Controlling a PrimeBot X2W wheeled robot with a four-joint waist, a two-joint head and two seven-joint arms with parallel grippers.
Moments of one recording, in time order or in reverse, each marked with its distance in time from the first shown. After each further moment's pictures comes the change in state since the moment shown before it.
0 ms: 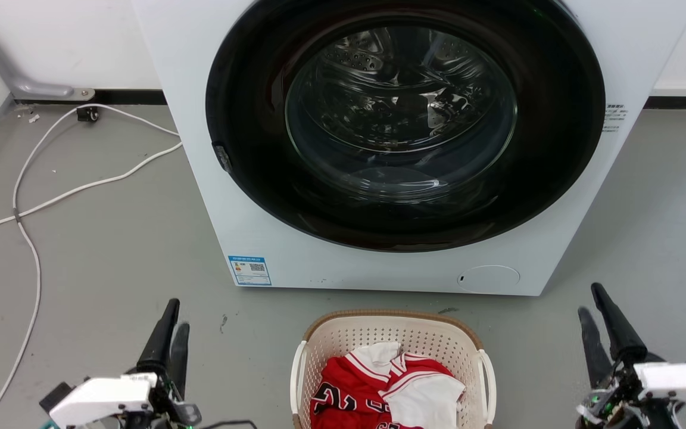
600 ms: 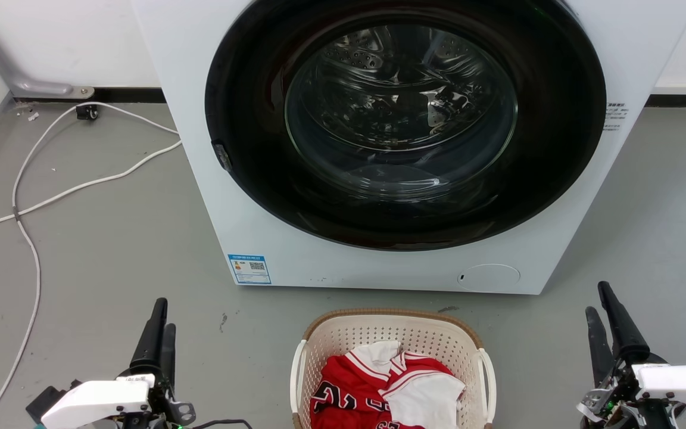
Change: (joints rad) left arm 0.023 -0.002 -0.007 -0.022 0.061 0.000 -0.080; right arm 0.023 0.002 0.022 -0.023 -0.038 0.000 -0.081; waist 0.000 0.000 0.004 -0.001
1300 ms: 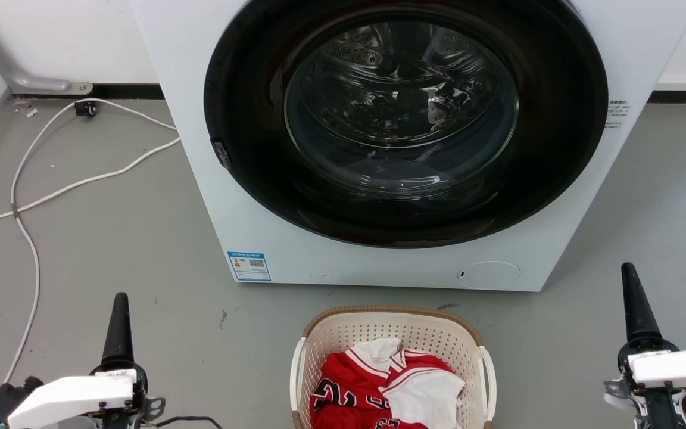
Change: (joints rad) left arm 0.002 0.000 0.083 -0.042 0.252 0.025 -0.081; right arm -0.010 0.000 -0.056 -0.061 -0.440 0.000 -0.081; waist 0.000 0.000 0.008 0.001
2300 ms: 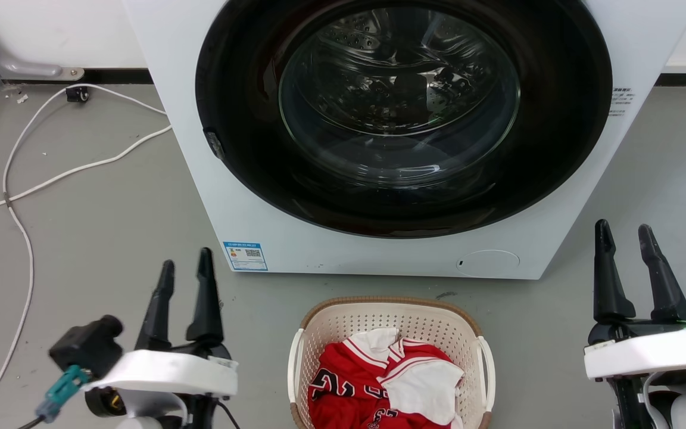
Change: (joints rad) left arm 0.023 0.001 -0.232 -0.259 0.691 0.078 -0.090; right arm 0.005 -0.001 0.084 -0.237 -0.736 0.000 -0.093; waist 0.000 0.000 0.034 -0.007
